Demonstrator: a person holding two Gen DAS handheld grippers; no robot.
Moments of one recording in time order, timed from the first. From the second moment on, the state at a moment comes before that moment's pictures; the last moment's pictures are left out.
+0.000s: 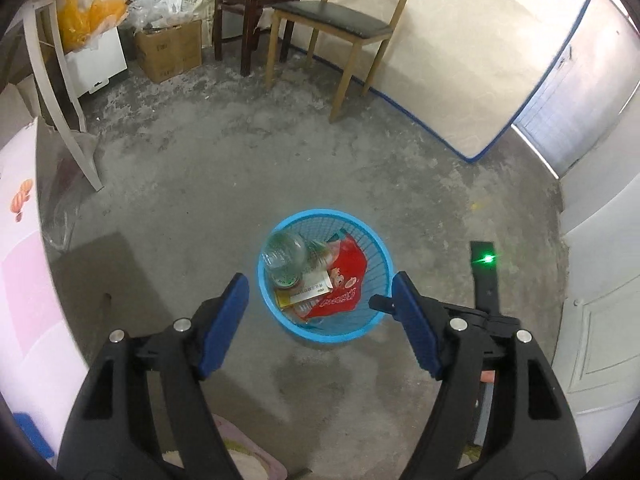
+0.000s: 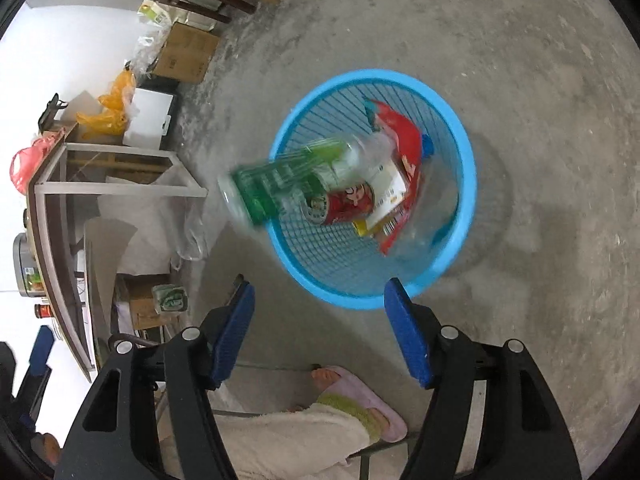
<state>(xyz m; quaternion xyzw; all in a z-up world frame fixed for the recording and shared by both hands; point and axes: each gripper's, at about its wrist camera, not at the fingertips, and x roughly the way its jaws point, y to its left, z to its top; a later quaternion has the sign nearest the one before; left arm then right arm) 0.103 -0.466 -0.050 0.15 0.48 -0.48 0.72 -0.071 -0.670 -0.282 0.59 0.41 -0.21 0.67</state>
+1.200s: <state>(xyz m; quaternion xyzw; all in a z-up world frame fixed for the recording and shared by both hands) 0.067 -0.014 -0.001 -0.01 0.38 -0.26 0.89 0.044 -0.434 -0.044 0.36 0.43 0.10 0.82</state>
